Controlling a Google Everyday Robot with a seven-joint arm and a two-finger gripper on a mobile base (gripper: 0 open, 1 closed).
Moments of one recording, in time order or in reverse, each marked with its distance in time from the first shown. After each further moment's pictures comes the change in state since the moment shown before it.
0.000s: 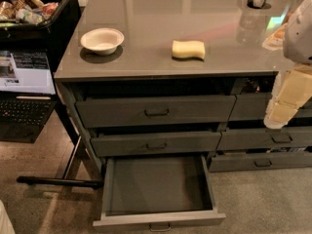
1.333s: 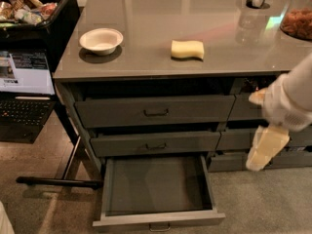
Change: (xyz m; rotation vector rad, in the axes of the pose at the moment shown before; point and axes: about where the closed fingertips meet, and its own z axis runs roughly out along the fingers) arm 0.043 0.031 0.125 -0.078 -0.038 0.060
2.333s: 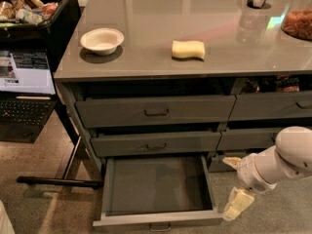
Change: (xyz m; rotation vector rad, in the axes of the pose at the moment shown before) arm 0.058 0.071 0.221 -0.212 -0.239 0.034
